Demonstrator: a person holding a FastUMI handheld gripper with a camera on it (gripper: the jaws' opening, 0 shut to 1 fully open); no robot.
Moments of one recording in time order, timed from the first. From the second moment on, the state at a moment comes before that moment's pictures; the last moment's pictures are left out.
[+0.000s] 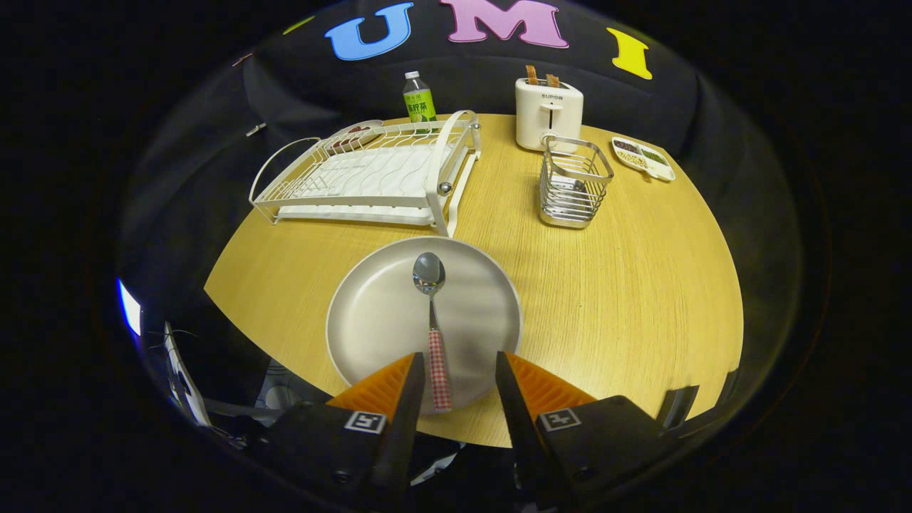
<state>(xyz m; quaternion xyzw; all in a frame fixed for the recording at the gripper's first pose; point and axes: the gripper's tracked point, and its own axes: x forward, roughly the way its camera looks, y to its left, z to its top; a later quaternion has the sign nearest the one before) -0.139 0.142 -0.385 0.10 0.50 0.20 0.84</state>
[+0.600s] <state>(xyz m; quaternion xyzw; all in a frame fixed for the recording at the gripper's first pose) -0.091 0.115 -0.330 0.09 0.42 0.20 0.88</state>
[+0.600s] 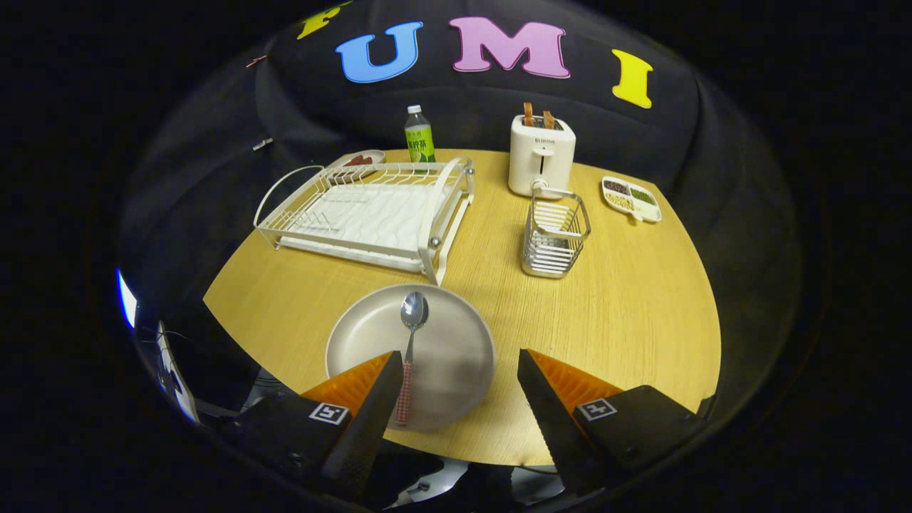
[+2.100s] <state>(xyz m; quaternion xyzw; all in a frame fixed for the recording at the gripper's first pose) 0.028 -0.095 -0.011 0.08 0.03 0.15 0.98</state>
